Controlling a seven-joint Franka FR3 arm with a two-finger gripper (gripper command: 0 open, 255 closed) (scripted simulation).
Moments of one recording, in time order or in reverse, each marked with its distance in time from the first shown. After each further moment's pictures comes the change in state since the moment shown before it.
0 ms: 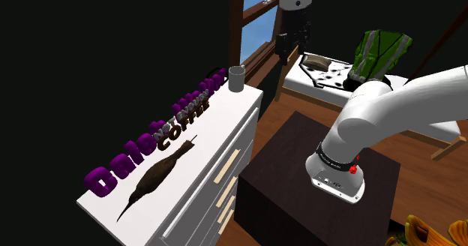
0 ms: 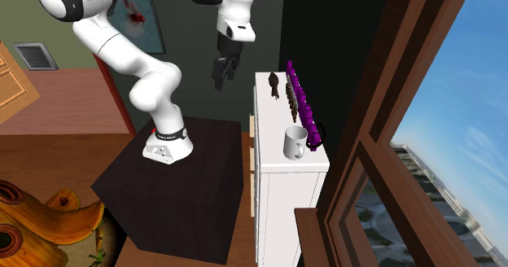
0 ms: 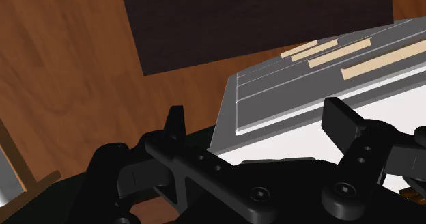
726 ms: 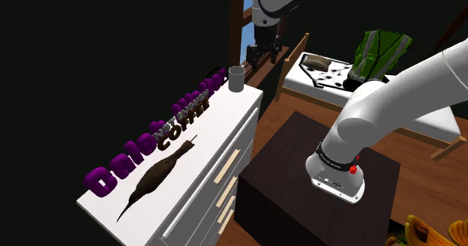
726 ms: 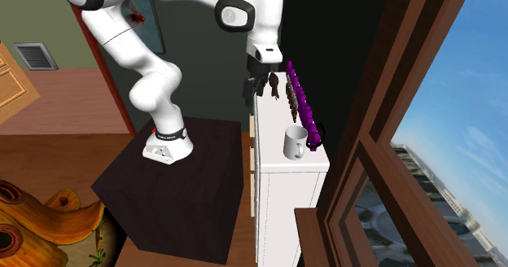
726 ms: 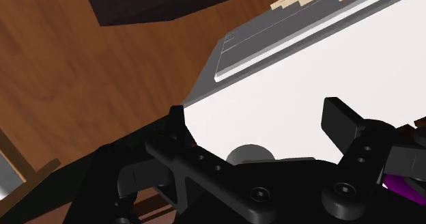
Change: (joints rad) arm -0.005 0.246 0.021 -0.002 0.034 0.340 0.130
